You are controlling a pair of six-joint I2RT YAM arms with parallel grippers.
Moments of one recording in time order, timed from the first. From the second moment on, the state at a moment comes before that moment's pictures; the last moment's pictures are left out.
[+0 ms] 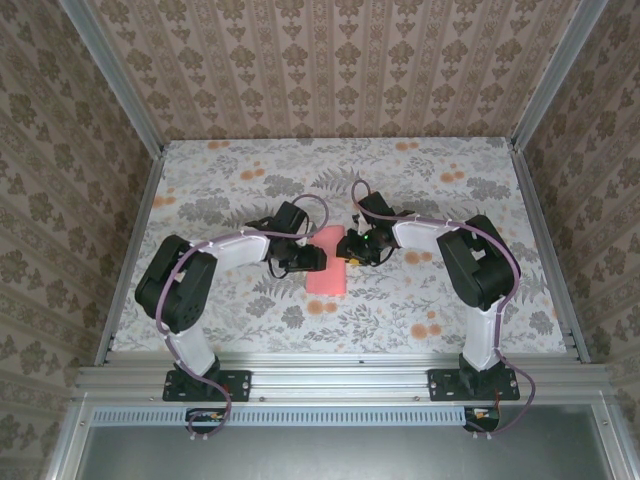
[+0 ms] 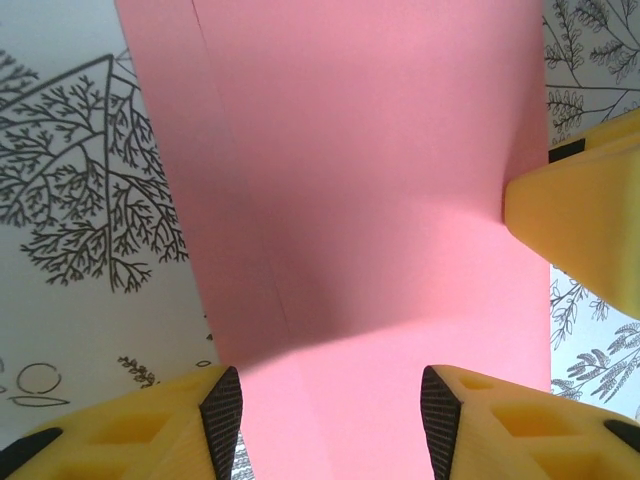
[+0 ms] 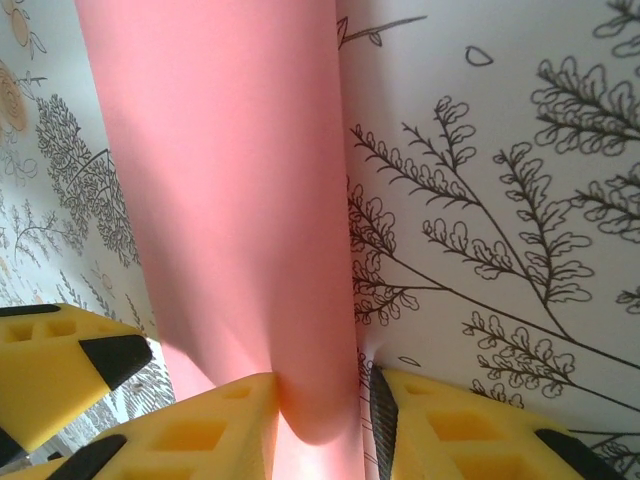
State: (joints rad) left arm -0.62 1.76 1.02 -0.41 0.32 -0.46; right arm 0.48 1.95 1.17 -0.33 -0.46 0.71
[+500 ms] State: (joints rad) left arm -0.57 1.76 1.03 -0.37 0.40 -0.47; right arm 0.48 1.95 1.17 -0.32 -0.47 0.72
